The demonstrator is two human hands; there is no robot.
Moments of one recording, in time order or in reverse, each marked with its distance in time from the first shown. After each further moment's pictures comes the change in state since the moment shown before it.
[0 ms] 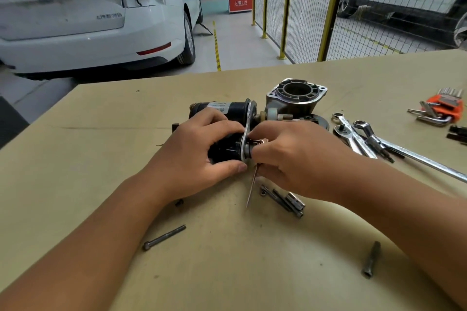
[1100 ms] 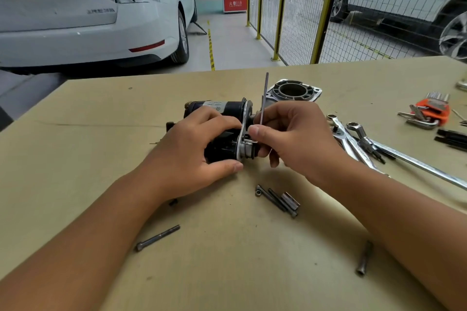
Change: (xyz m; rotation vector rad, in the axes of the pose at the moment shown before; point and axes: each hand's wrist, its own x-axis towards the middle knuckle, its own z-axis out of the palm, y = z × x) left_hand 0.001 -0.006 0.004 0.012 0.028 0.029; right_hand 0.011 0.000 0.016 0.982 0.375 0.859
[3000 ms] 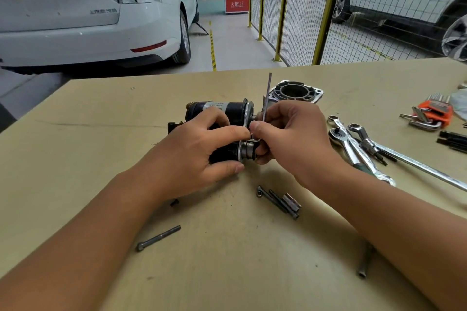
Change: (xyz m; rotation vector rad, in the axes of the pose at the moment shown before) left_hand 0.003 0.001 -0.004 0.089 -0.068 0.131; right_hand 0.004 0.000 0.012 0.039 0.151 0.041
